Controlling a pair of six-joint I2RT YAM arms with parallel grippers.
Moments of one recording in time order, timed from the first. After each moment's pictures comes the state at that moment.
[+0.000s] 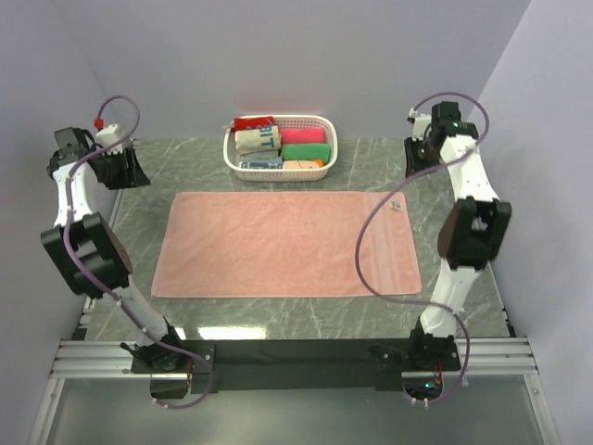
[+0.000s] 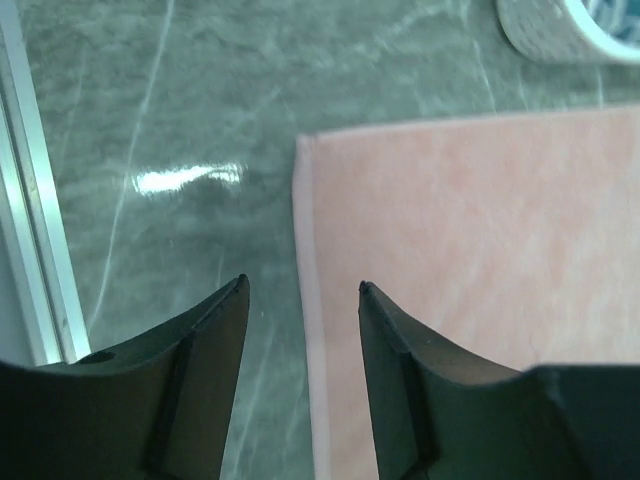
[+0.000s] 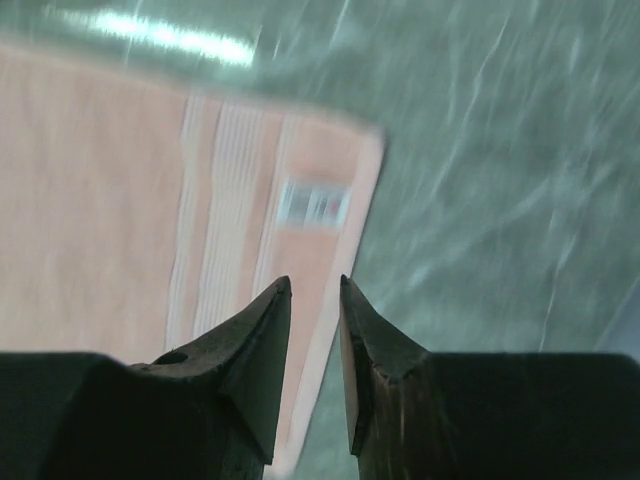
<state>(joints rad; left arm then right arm) 0.46 1.78 1.61 -0.79 0.58 0.30 -0.10 1.93 1.85 -0.99 -0.20 -0.27</state>
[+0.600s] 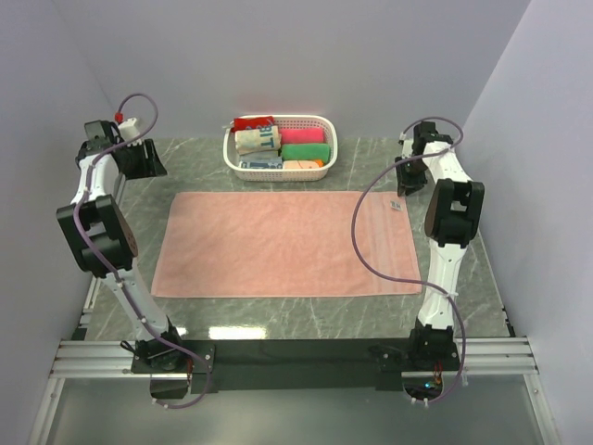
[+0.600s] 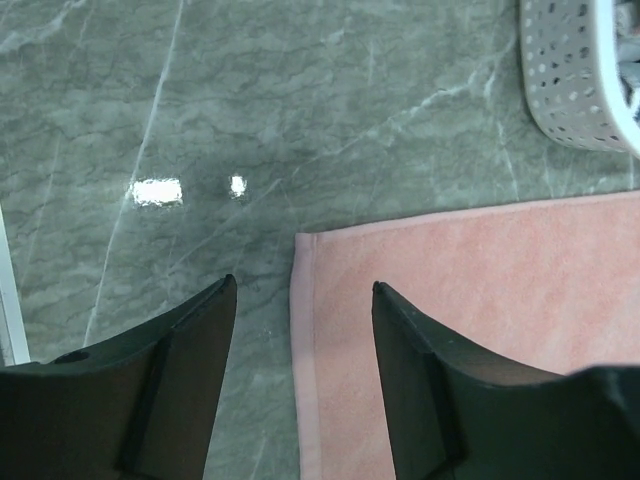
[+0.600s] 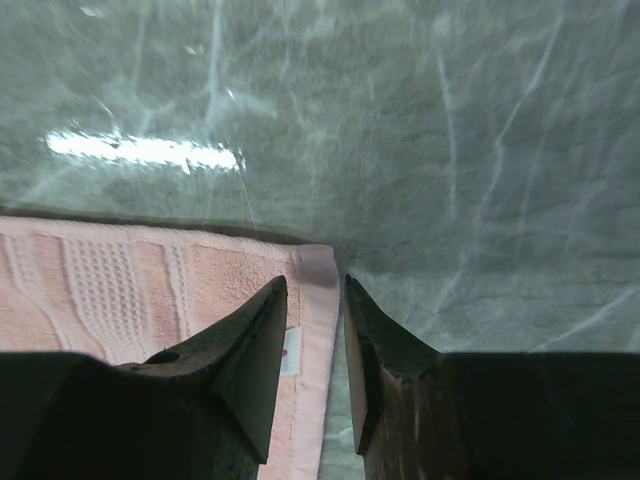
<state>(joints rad) 0.36 1.99 1.71 -0.59 0.49 0.14 -0.10 2.37 2.08 -0.95 -0.11 -0.16</state>
